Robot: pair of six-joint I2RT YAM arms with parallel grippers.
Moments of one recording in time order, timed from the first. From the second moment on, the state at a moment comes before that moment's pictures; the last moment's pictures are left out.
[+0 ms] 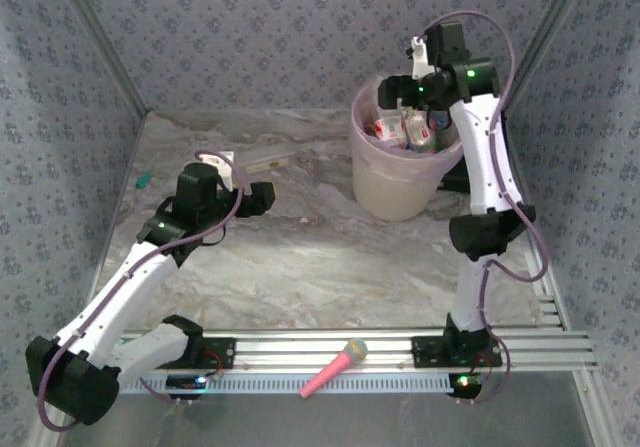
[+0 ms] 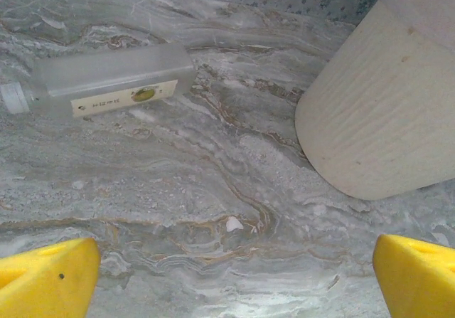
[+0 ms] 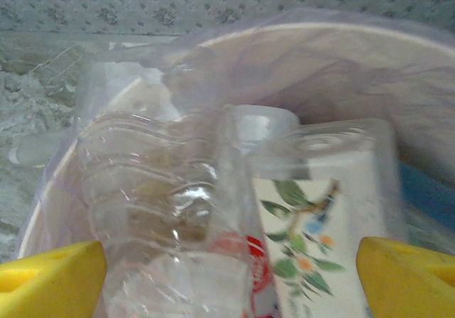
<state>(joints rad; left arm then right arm) -0.45 1.00 0.90 -0.43 0.06 -0.42 0.22 2.01 2.54 -1.35 -0.10 0.13</state>
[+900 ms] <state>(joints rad) -0.28 1.39 1.17 -0.47 0.08 -0.16 0.26 1.87 2.34 -1.18 -0.13 0.10</state>
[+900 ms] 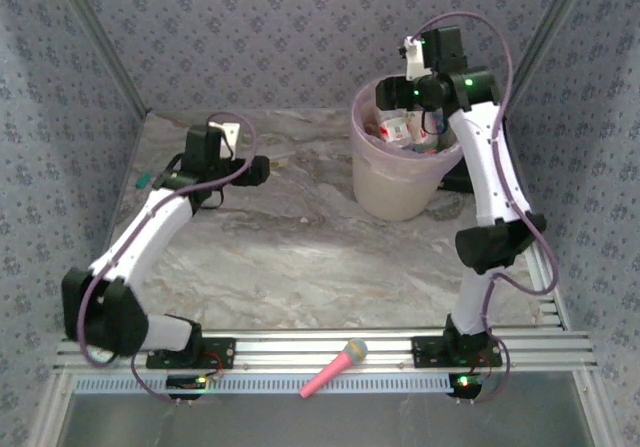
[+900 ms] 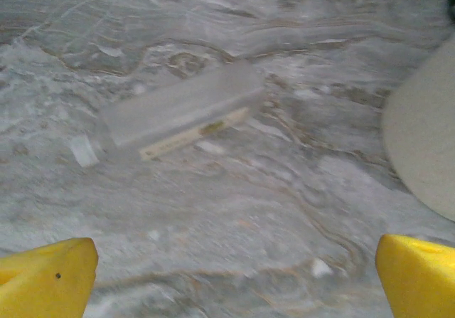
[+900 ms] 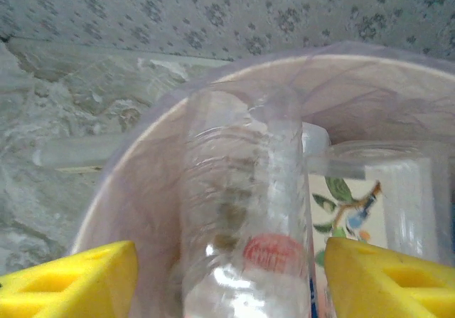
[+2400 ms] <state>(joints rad) -0.22 2.15 1.81 -0.79 0.13 0.28 0.11 1.33 1.71 -1.07 -0.31 0.12</state>
